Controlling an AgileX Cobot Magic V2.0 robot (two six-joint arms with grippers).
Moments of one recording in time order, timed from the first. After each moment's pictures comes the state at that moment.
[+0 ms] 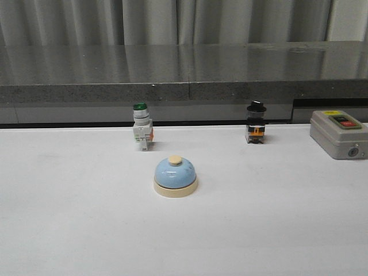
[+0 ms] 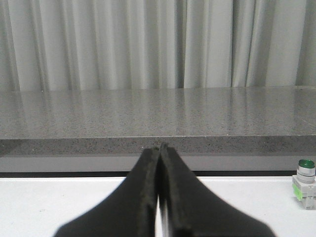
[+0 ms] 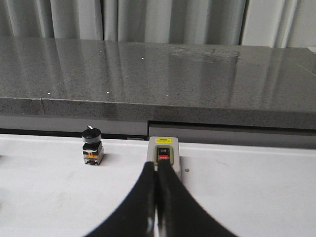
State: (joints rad) left arm 0.02 0.00 0.00 -0.10 -0.05 0.07; right arm 0.05 0.25 -0.23 -0.08 0.13 0.12
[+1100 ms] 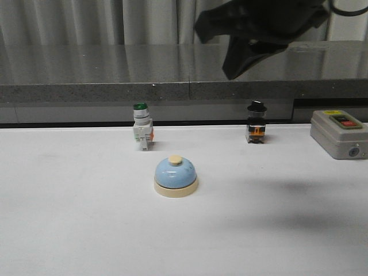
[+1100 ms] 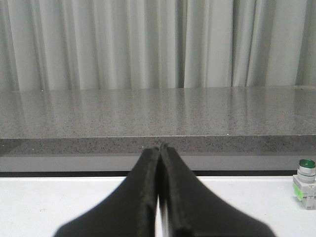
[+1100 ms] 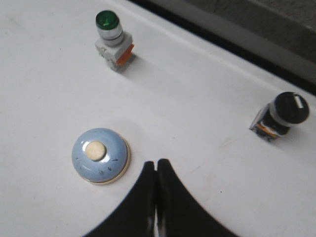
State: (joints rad) left arm 0.02 0.00 0.00 -0.10 -0.05 0.07; right arm 0.57 1.55 -1.14 -0.09 0.46 0.12
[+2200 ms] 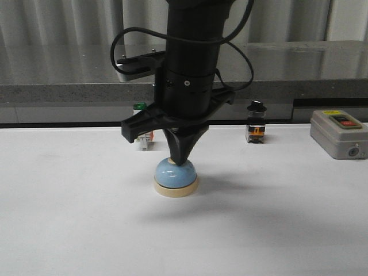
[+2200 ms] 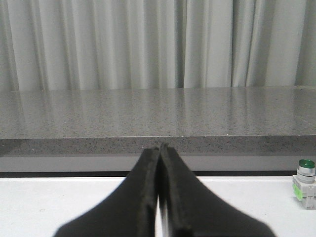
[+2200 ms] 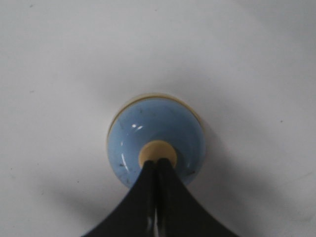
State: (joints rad) left arm 0.02 0.00 0.00 -0.10 -0.05 0.07; right arm 0.70 2.03 -1.55 -0.08 0.84 0.12
